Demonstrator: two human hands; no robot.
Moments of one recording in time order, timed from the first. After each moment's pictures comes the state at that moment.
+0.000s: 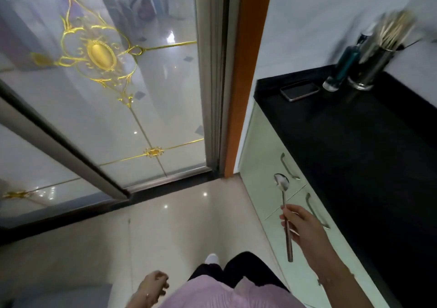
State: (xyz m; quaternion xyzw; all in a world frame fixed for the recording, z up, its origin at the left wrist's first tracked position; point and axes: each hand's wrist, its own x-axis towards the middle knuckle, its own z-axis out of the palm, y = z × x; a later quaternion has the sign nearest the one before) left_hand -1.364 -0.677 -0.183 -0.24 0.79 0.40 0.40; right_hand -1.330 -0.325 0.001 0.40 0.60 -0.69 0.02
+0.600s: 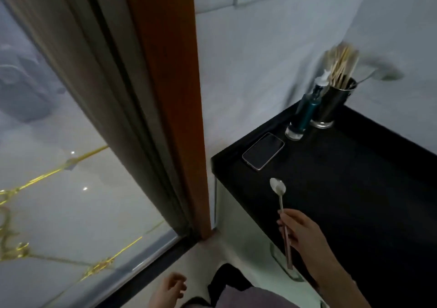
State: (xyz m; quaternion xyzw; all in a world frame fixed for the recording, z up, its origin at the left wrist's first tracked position) left_hand -1.679 -0.465 -0.139 -0.04 0.83 0.37 0.41; right_hand -1.559 -0.184 0.007 0.48 0.53 -0.69 -0.10
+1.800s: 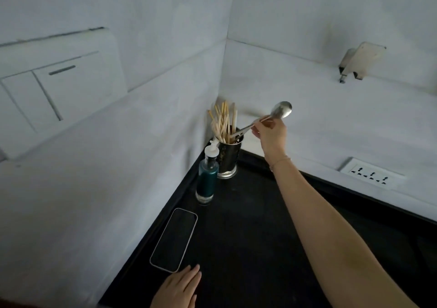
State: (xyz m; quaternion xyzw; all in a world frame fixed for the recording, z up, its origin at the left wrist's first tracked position) left_hand -1.777 -0.155 -0.093 0.74 0.64 0.10 0.17; right_hand -1.677 0.165 0.137 0.50 0.54 -0.45 -0.50
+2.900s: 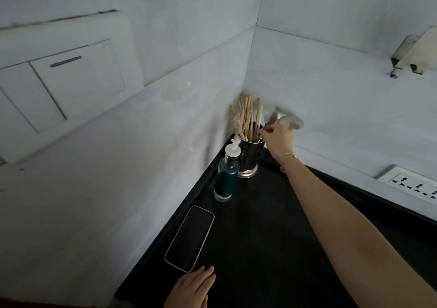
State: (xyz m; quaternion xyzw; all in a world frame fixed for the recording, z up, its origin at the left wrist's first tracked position) left_hand -1.772 -0.154 -0.093 0.71 0.67 0.13 0.17; right_hand -1.709 0.198 0.089 0.55 0.74 -0.25 -0.30
